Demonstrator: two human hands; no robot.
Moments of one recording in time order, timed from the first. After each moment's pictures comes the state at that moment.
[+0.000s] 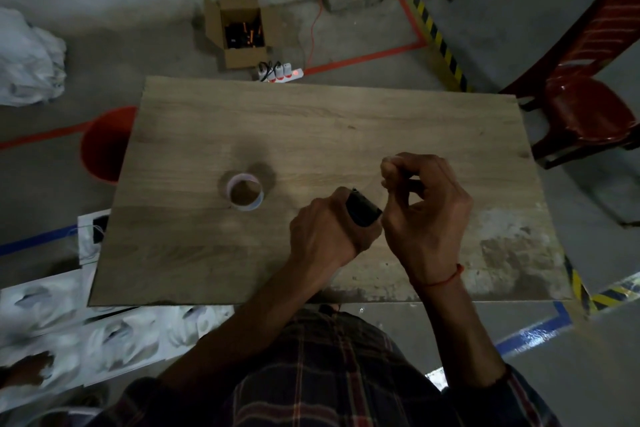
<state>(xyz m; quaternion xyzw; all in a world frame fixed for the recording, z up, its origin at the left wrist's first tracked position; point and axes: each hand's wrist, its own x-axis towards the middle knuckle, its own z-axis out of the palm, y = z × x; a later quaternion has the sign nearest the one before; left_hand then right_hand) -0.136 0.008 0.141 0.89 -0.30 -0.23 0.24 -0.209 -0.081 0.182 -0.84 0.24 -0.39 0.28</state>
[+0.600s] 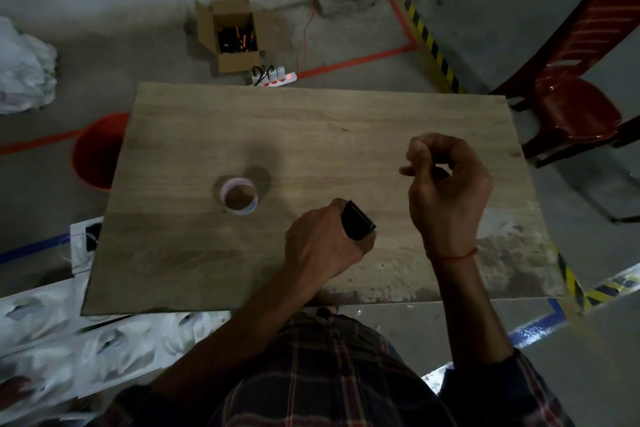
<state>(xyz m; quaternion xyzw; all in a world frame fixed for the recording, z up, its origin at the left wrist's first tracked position) -0.143 0.012 0.133 0.89 -0.30 -0.25 0.23 -0.206 -0.112 0.186 -0.75 0.36 -0.40 0.38</state>
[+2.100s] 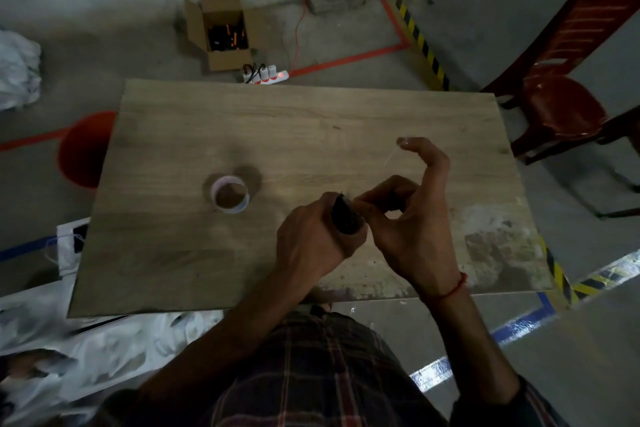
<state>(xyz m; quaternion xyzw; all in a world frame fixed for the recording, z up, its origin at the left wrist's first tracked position) -0.145 0.012 0.132 0.89 -0.30 -0.22 0.27 -0.233 -0.081 0.198 -0.81 0.26 -0.23 0.47</state>
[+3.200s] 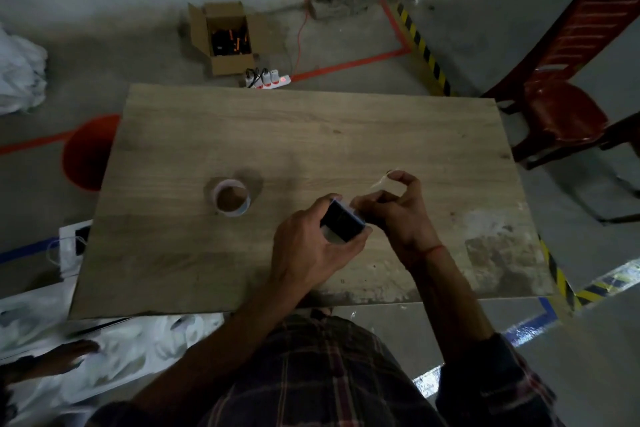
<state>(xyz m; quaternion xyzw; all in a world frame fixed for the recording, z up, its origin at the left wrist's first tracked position) -0.149 0.026 0.126 0.84 -0.29 -0.18 0.42 -0.215 -0.115 0.134 -0.51 0.42 -0.15 0.74</state>
